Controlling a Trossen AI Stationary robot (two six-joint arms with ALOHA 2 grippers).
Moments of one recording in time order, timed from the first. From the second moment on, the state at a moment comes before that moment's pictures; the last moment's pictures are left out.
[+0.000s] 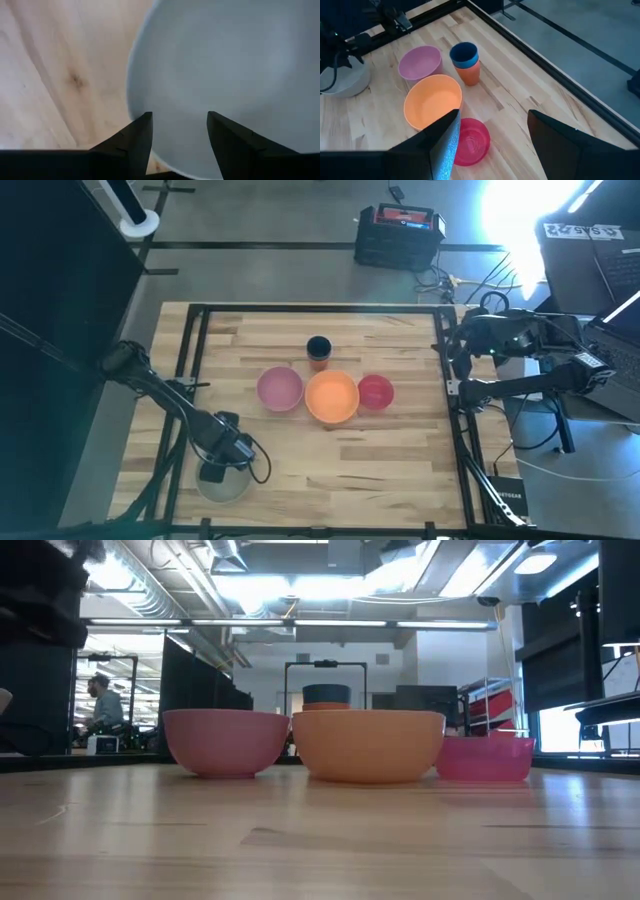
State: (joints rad) left arm -0.62 1.54 1.03 -1.10 0.11 -0.49; right arm -0.05 0.76 1.34 -1.26 0.28 0.42
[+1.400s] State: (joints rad) left arm 0.06 1.92 1.92 -1.18 0.06 -0.53; right arm -0.05 0.68 1.13 -1.31 0.26 0.47
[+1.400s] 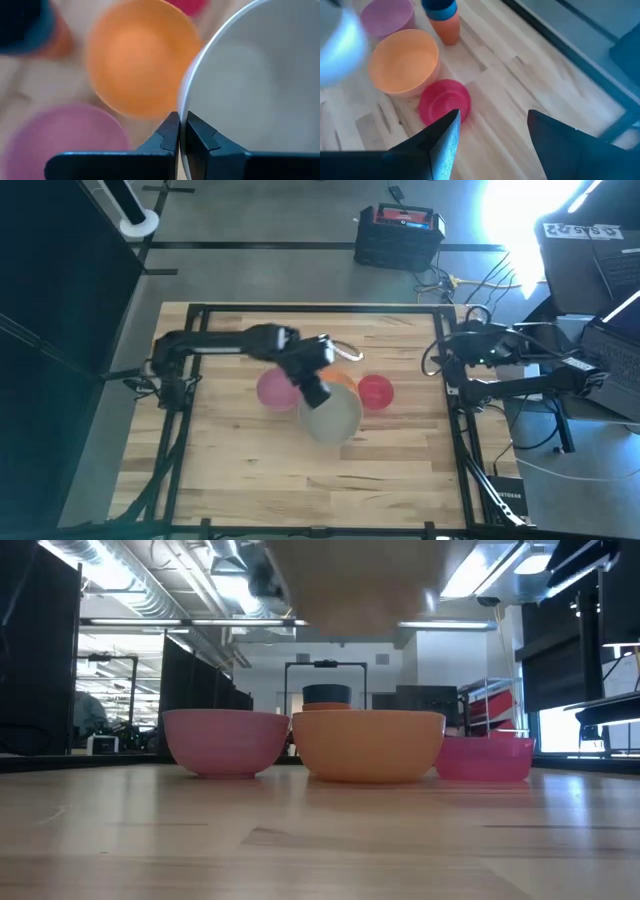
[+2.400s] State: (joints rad) left arm 0.14 2.08 1.94 -1.30 0.02 -0.34; right arm -0.05 0.63 1.04 -1.22 0.19 0.45
